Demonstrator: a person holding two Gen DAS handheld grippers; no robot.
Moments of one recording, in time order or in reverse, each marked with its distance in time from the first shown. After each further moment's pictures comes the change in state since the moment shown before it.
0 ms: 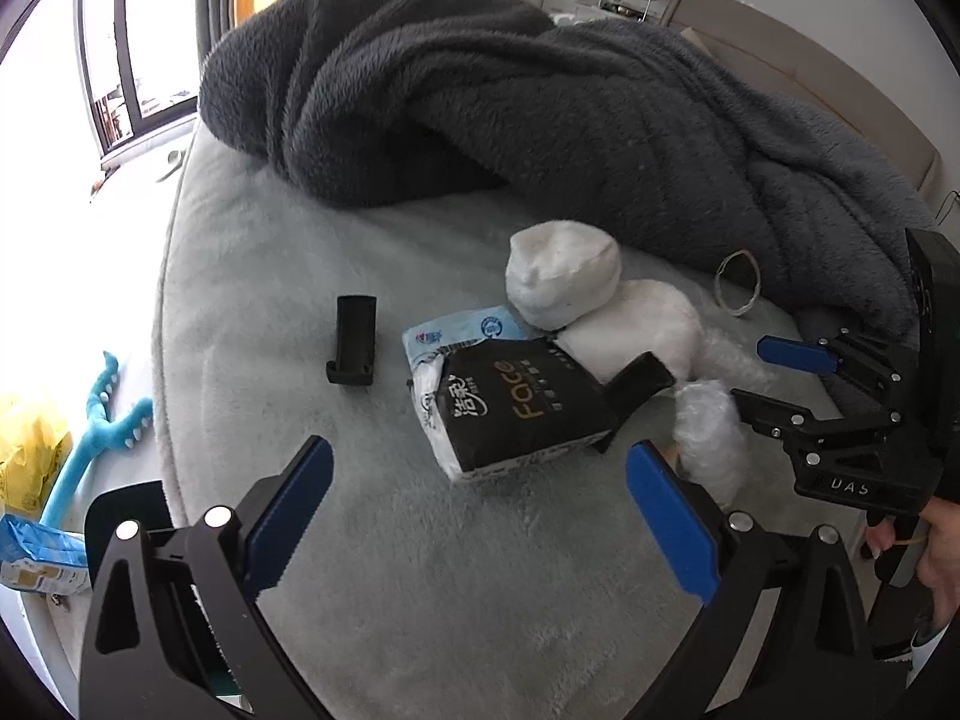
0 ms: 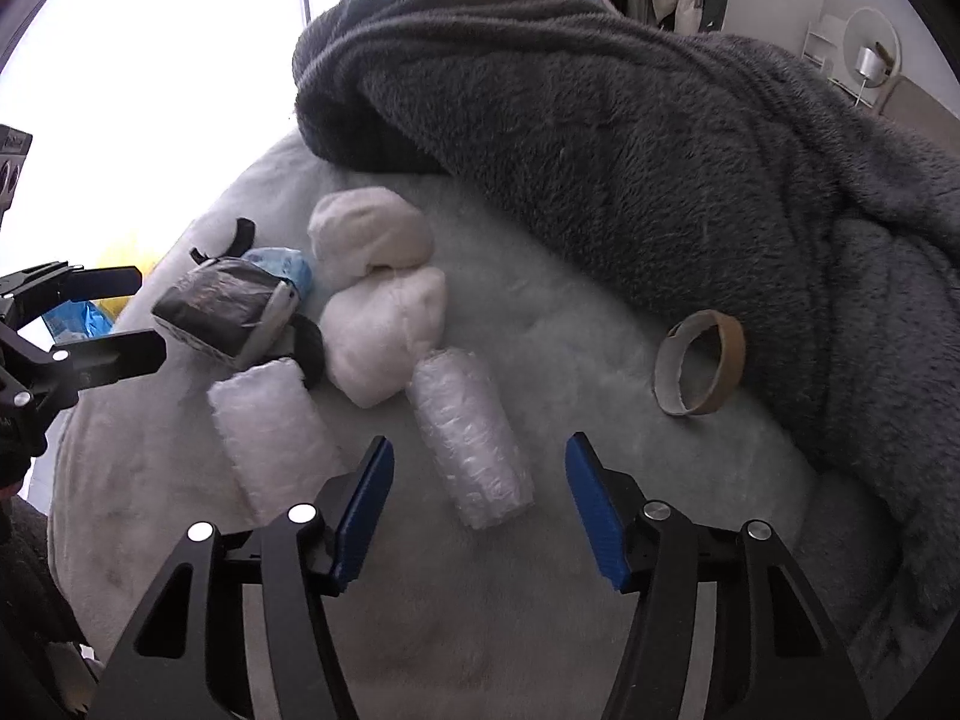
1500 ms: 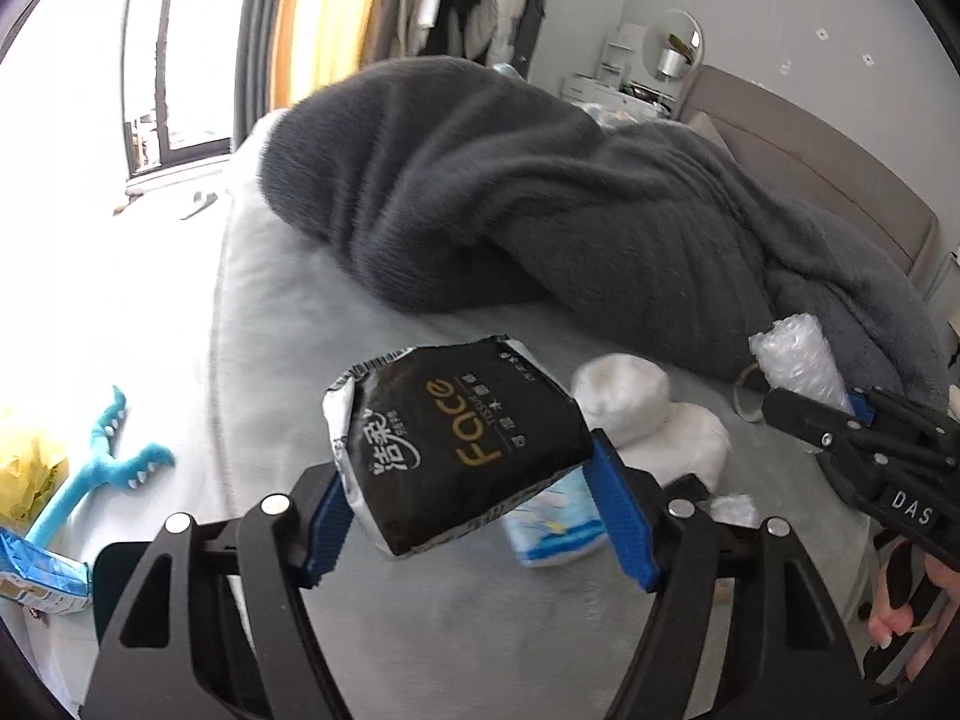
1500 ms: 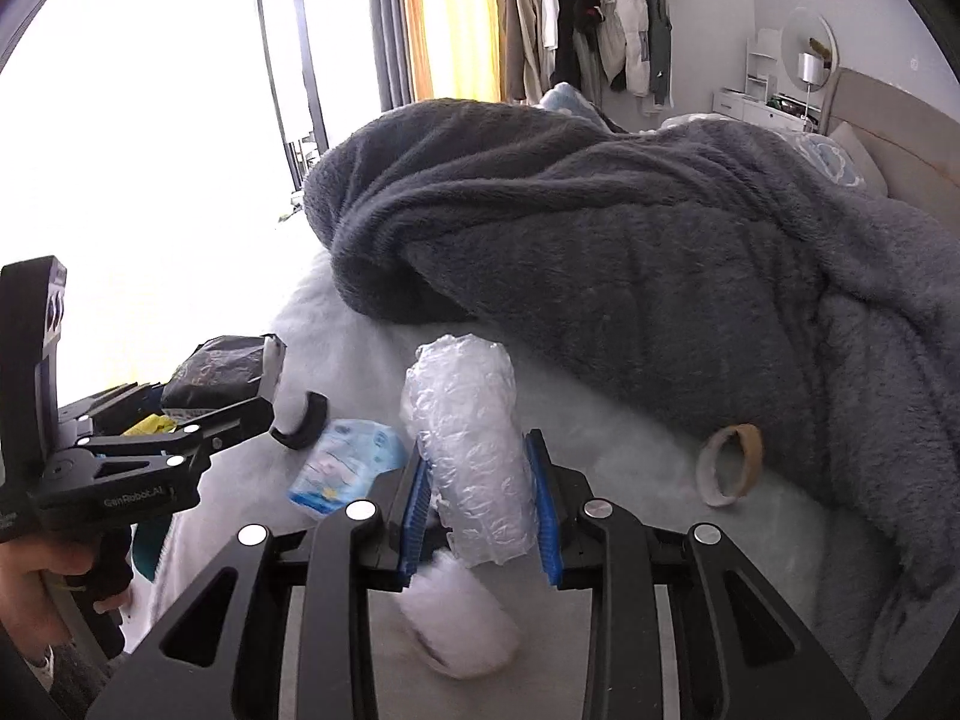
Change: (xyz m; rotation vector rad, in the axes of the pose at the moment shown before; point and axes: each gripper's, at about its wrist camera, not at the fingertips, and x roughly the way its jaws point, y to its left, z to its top) left arm -0.032 0.053 0.016 -0.069 -0.214 0.009; right arm -0.049 0.051 0.056 0.151 -0.246 -0.015
